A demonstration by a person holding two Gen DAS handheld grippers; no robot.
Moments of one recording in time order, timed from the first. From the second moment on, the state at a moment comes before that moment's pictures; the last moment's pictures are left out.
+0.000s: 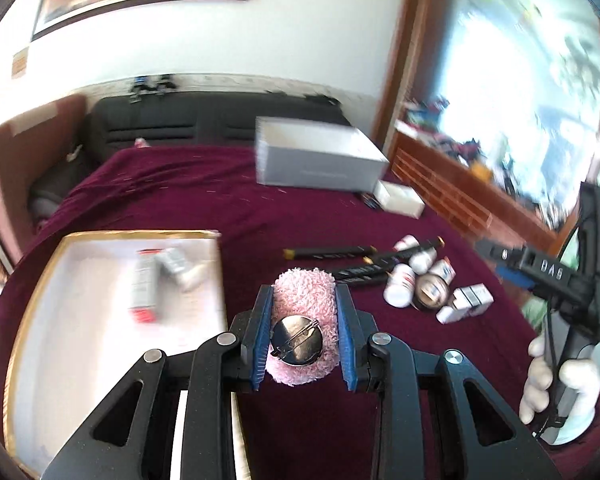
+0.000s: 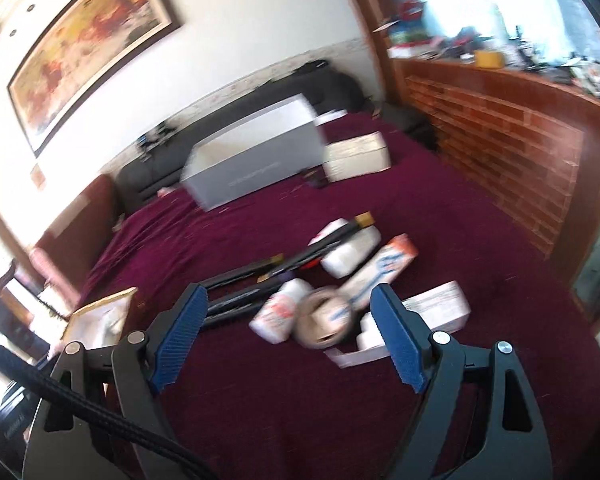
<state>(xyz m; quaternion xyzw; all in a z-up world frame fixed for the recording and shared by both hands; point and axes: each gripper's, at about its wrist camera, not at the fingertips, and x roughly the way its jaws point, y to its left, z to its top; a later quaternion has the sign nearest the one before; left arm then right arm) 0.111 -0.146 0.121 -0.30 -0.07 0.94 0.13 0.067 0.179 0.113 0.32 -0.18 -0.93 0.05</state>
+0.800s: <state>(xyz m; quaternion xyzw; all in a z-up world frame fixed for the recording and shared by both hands) 0.116 -0.273 0.079 -0.30 -0.20 0.93 0.09 -0.091 0.071 0.059 0.51 -0.26 -0.80 0.16</state>
